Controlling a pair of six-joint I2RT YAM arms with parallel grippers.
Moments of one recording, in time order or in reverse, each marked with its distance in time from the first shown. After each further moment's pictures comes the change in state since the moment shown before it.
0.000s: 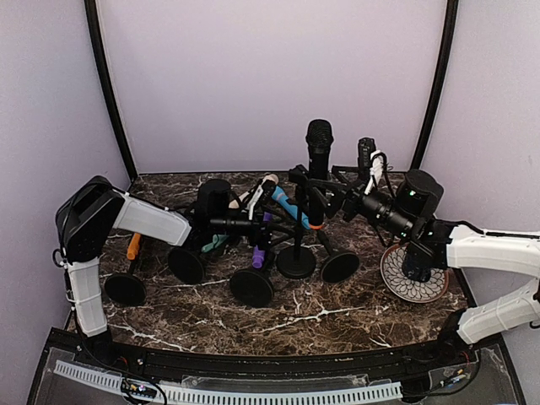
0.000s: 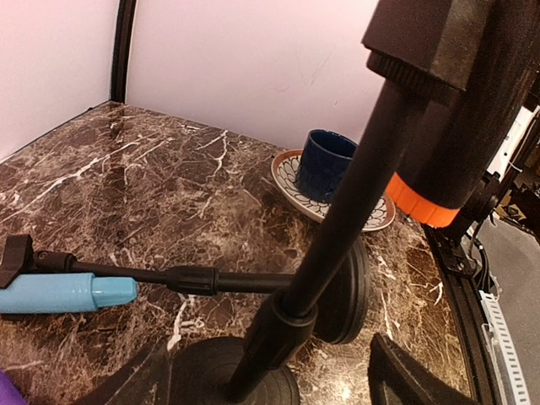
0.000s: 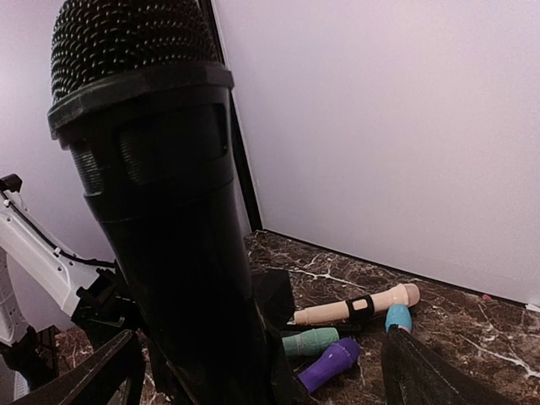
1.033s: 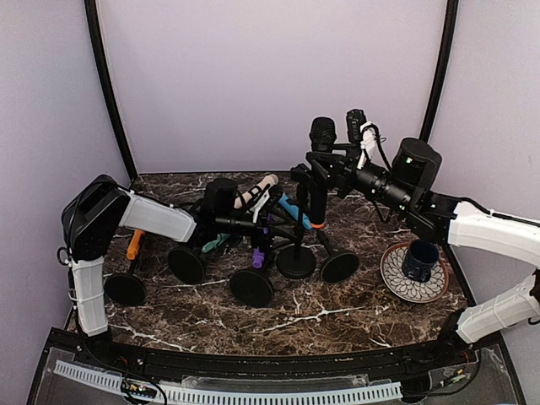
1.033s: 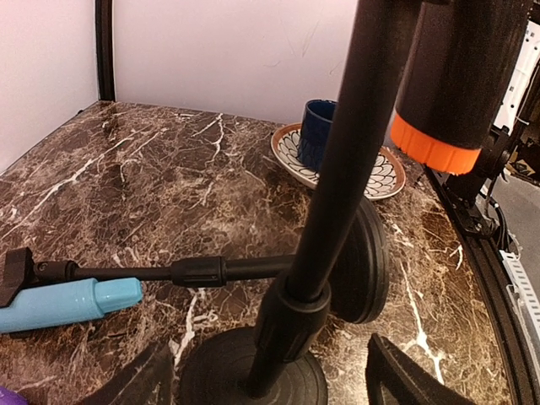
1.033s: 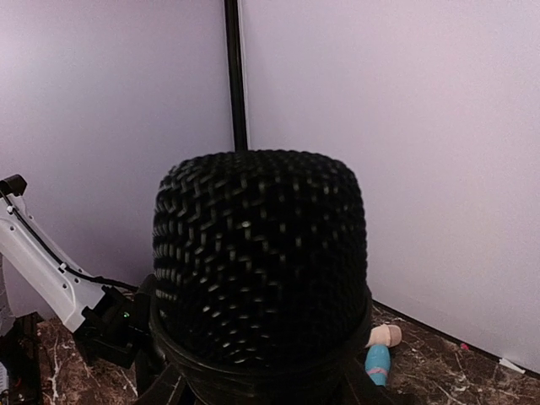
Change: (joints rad) left arm 0.005 0.049 0.077 -0.113 0.037 0.185; right arm 0.002 0.052 0.243 -0.202 -0.011 -0.145
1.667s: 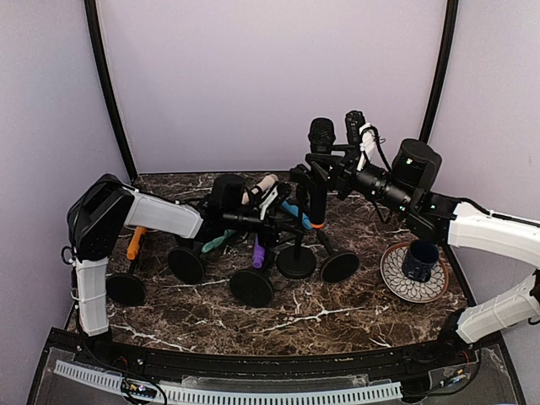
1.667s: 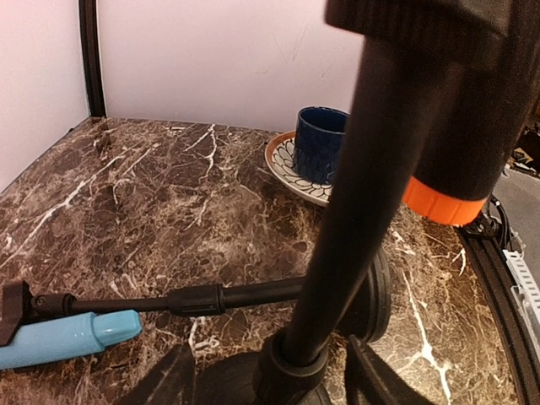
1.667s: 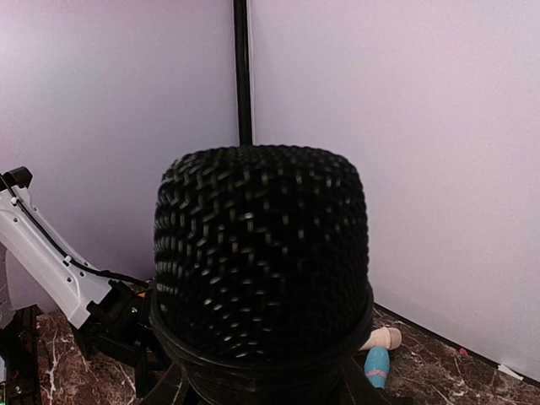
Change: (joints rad) left arm -0.019 0.033 0.086 -0.051 -0.002 0.045; right arm 0.000 -0.001 -0.007 0.005 -0.020 -0.026
